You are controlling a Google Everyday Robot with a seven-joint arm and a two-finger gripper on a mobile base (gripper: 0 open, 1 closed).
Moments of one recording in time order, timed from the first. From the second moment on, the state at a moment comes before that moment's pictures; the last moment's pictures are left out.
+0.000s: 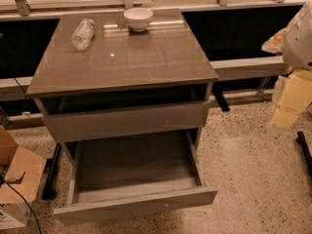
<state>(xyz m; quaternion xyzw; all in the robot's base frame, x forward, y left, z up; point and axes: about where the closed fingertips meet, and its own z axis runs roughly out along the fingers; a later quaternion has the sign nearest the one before) 0.438 -0.217 0.977 -0.60 0.78 -0.03 0.16</state>
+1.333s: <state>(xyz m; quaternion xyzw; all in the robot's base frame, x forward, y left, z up) 0.425 -0.181 0.921 -0.62 0.77 0.04 0.17</state>
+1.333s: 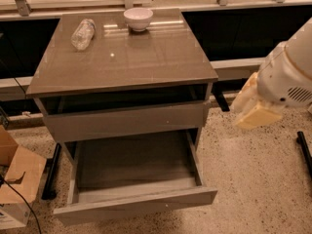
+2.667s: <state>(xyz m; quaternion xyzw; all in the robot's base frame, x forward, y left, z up) 0.424 -0.131 0.814 -0.61 0.76 0.14 0.18</state>
